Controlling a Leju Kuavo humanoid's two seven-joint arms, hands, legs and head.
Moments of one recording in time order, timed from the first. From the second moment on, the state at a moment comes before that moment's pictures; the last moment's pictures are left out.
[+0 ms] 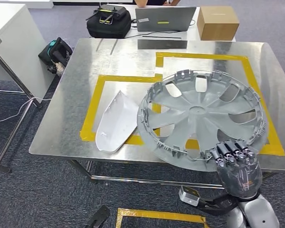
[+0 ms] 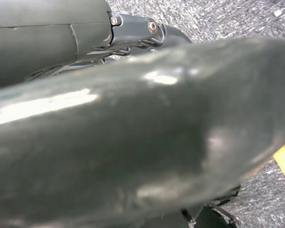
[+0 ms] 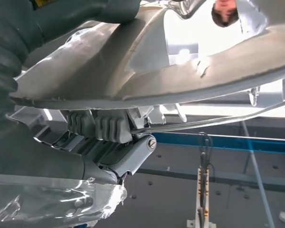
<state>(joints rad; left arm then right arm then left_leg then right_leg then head) -0.14 -0.26 0.94 -0.19 -1.30 0.17 -0.21 0.13 0.17 -0.04 -1.87 1.57 -0.69 -0.70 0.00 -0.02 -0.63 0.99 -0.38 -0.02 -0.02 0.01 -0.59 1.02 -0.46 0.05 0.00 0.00</state>
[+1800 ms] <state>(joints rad) -0.11 -0.24 0.94 -0.19 -1.27 0.18 -0.20 -0.54 -0.31 0.99 -1.11 1.57 -0.63 0.66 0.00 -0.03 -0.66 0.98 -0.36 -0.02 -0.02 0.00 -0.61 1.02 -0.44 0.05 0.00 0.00</state>
